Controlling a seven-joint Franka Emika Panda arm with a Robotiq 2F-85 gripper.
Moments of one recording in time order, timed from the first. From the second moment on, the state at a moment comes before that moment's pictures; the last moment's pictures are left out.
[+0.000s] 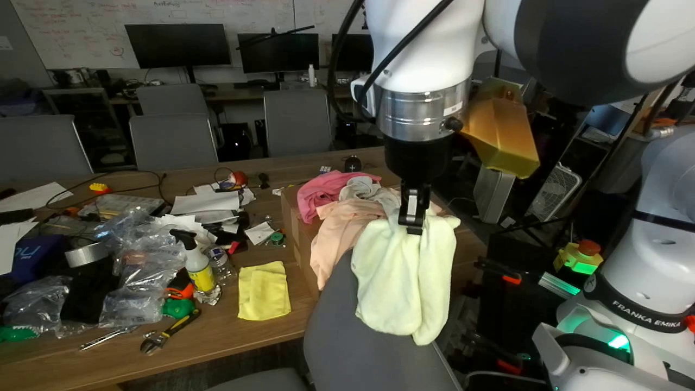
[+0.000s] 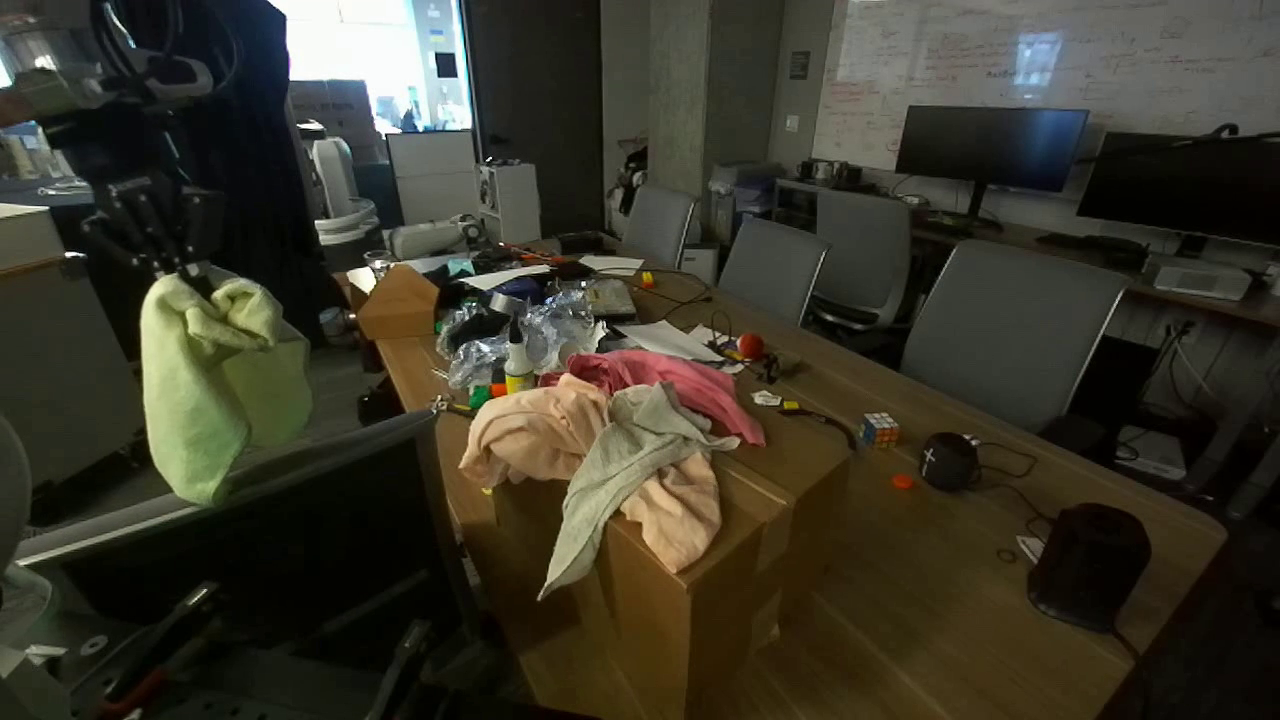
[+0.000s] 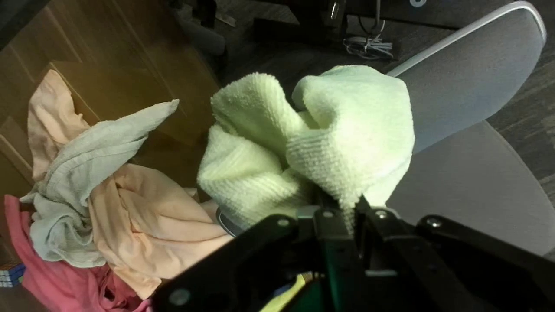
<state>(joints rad) 0.21 -0.31 0.36 -2.40 -0.10 1.93 0.37</state>
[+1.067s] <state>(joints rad) 0.22 -0.05 0.30 -2.32 -0.13 1.94 0.38</state>
